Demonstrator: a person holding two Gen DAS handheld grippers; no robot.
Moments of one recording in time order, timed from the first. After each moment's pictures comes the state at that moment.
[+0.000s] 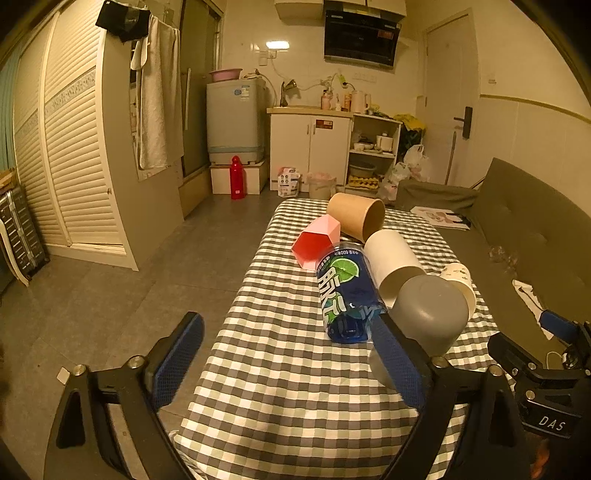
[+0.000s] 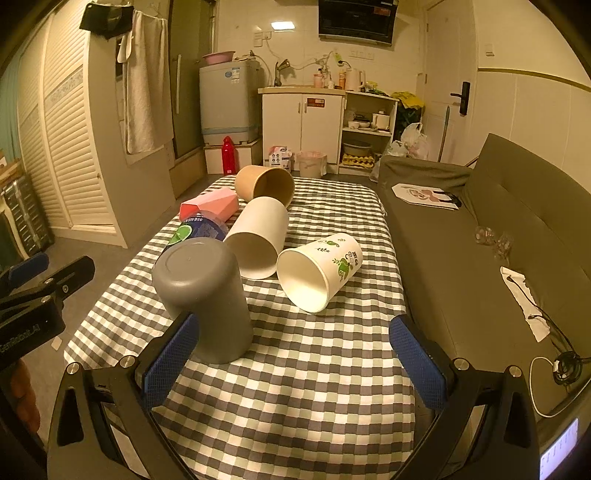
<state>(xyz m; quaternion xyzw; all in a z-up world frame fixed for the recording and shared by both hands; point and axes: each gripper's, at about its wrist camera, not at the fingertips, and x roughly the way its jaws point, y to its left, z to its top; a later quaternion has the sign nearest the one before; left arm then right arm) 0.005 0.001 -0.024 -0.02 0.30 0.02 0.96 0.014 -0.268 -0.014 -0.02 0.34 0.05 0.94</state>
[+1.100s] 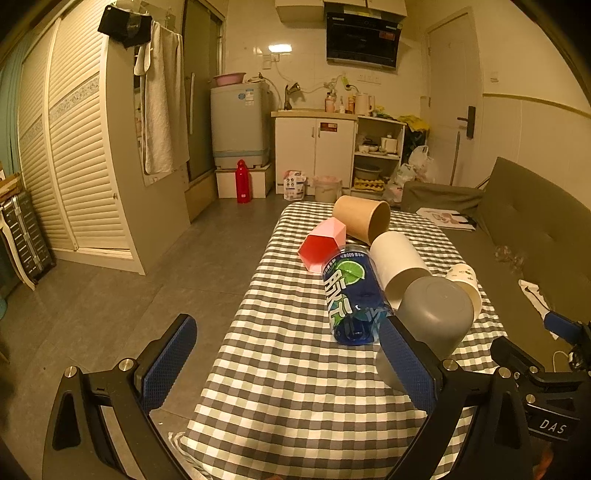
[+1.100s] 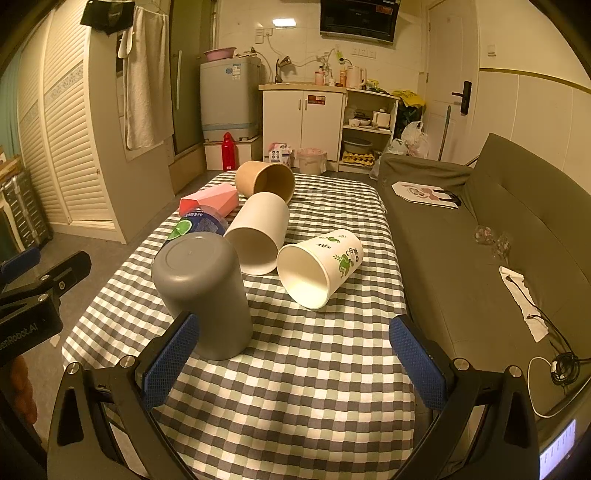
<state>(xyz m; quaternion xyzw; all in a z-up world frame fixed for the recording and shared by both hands) 0.004 0.002 -0.024 -0.01 0.29 0.03 0.96 0.013 -0.268 -0.015 -0.02 0.34 0.05 0.94</state>
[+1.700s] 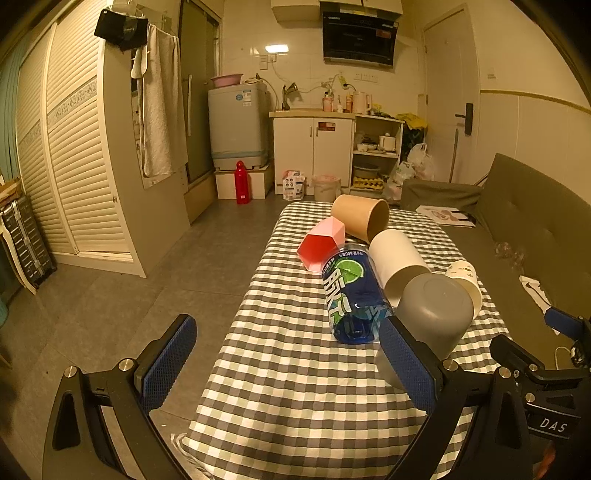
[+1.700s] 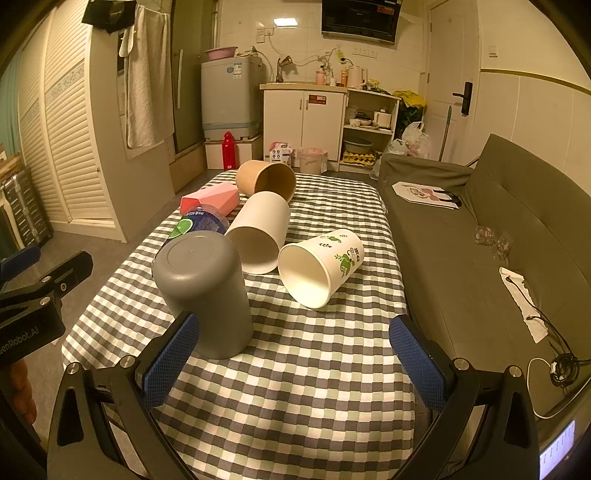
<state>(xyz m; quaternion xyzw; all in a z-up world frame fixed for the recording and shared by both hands) 0.003 0.001 -0.025 -0.01 0.29 0.03 0.96 0.013 -0.266 -0.015 -0.03 0.34 0.05 0.94</state>
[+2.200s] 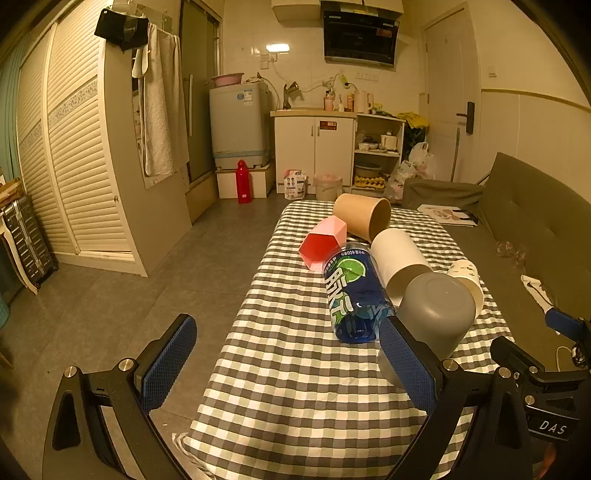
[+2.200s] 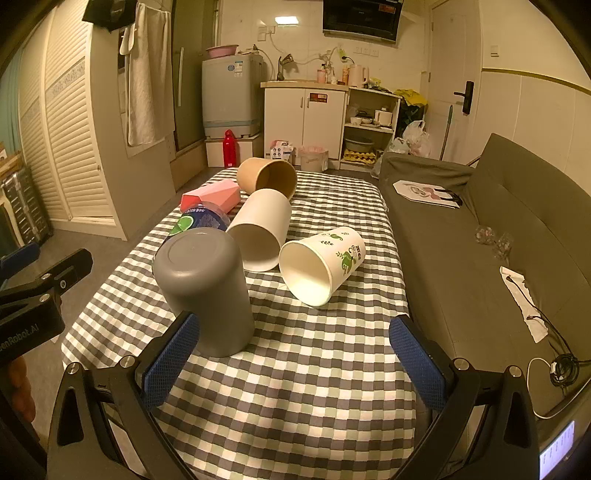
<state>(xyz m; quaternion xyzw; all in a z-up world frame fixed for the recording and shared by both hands) 0.002 0.002 -0.025 0.00 0.29 0.03 0.96 0.013 -0.265 -0.017 -0.03 0.34 0.05 0.94</state>
